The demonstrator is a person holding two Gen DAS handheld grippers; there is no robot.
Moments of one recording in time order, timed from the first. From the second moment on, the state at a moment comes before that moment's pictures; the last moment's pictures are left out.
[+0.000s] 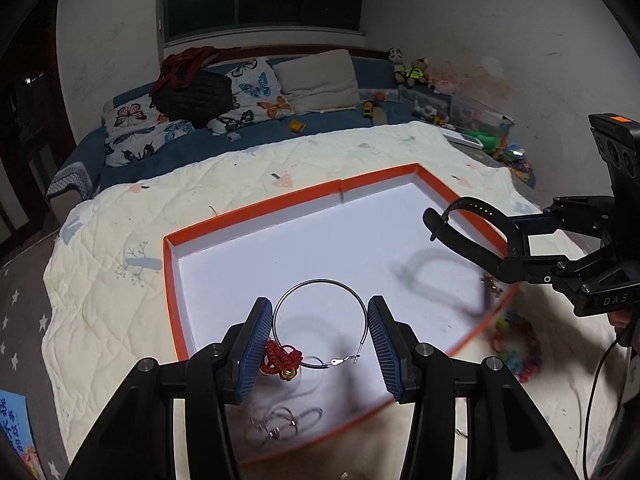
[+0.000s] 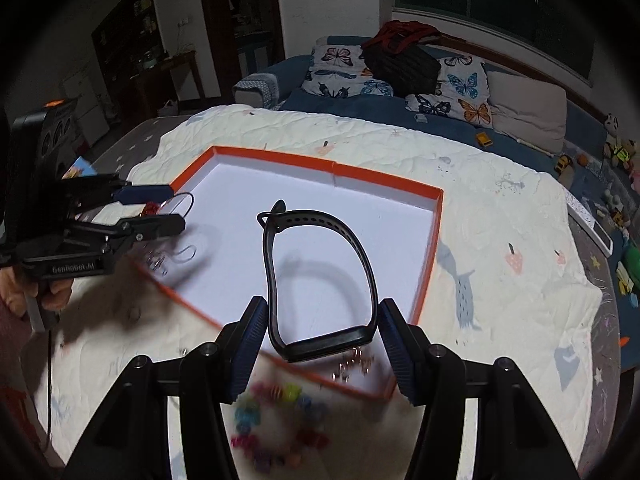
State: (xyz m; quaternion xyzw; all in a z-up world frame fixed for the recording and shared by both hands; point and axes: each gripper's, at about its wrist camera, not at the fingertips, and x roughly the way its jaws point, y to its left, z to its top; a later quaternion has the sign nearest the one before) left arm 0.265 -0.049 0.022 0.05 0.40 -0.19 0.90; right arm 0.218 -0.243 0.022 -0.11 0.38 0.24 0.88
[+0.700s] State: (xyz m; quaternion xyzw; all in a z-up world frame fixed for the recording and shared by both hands) left arm 0.312 -0.061 -0.034 0.05 0.45 -0.18 0.88; right arm 0.253 -0.240 -0.007 -0.09 0.42 0.23 0.87
